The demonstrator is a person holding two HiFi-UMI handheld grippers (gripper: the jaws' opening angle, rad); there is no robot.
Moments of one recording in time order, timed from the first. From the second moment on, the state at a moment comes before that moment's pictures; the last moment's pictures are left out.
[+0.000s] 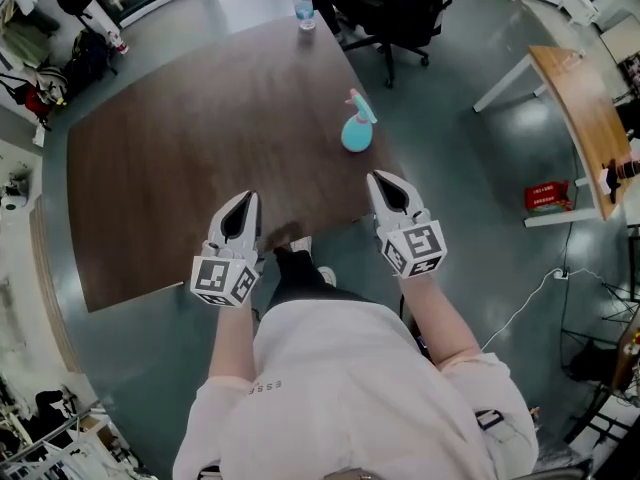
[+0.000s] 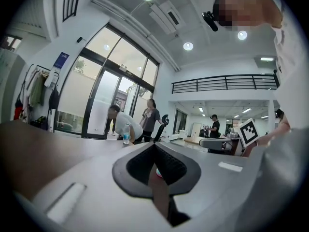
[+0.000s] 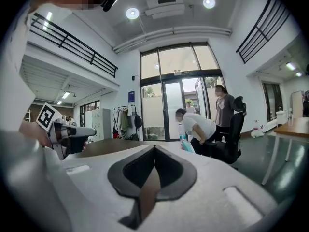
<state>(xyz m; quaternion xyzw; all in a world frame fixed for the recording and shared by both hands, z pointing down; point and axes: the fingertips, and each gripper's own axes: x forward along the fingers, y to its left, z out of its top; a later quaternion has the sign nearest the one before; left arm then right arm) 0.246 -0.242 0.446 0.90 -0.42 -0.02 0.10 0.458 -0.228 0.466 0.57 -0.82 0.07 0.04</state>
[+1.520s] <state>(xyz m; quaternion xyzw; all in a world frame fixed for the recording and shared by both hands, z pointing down) 0.342 -0.392 0.513 0.93 -0.33 0.02 0.17 0.504 -0.386 0.545 0.56 -0.82 0.11 0.09</state>
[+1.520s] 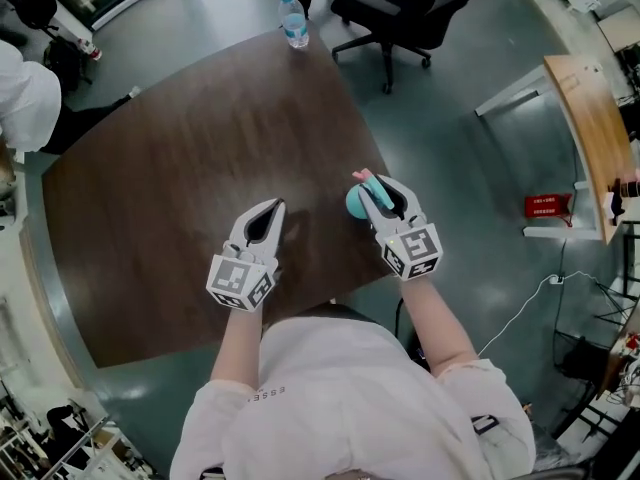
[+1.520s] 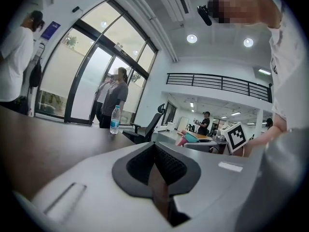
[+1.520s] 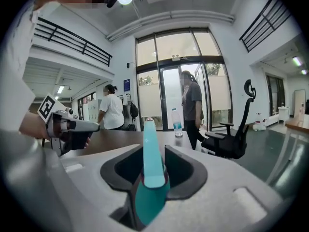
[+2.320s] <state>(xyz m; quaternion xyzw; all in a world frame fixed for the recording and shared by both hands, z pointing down) 0.215 -0.249 0.444 0.86 -0.49 -0.03 0.10 0.406 -0.274 0.477 0.42 -0.90 0.07 0.06</state>
